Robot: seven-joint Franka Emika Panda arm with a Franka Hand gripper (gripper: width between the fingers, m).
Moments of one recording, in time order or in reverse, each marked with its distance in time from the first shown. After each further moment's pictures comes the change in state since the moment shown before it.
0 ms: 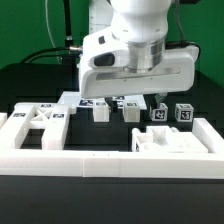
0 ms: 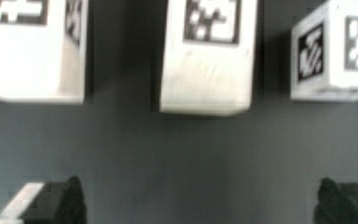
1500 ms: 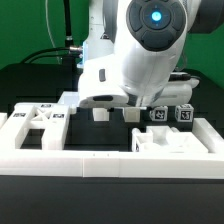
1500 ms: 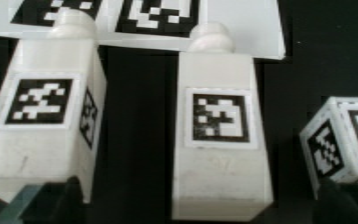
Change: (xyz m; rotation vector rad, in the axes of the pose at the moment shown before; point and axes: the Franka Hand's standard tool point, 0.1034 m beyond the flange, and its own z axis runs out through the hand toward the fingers) arm -0.011 0.004 0.018 0.001 -0.398 0.054
